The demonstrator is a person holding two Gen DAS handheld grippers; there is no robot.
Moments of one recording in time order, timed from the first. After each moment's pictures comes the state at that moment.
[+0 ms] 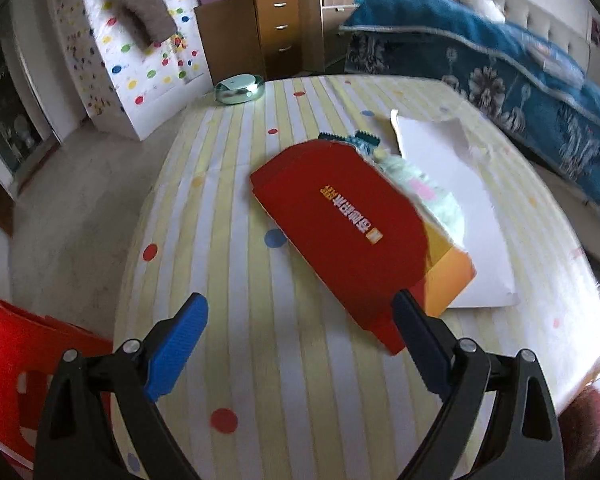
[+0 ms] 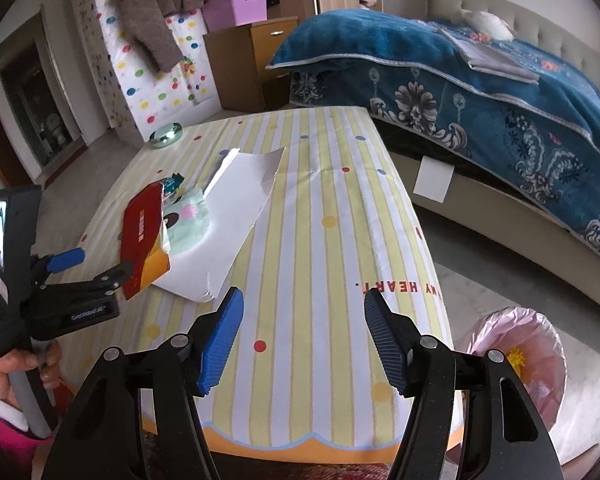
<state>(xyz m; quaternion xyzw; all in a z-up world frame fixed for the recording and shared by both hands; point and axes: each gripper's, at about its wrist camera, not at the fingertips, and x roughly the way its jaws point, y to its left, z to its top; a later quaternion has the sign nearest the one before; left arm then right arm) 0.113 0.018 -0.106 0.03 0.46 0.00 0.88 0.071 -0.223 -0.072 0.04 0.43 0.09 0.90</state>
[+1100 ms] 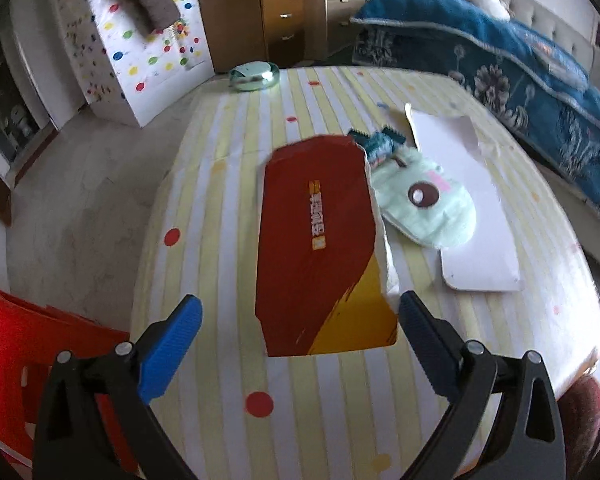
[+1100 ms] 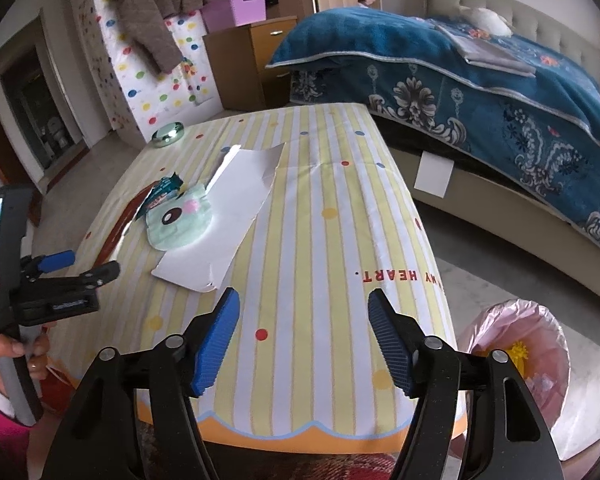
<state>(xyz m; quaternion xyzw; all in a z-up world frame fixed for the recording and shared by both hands) 0.110 0.037 -0.102 0.02 0.48 0.00 0.87 0.064 -0.229 -0.075 0.05 0.43 0.09 0.90</state>
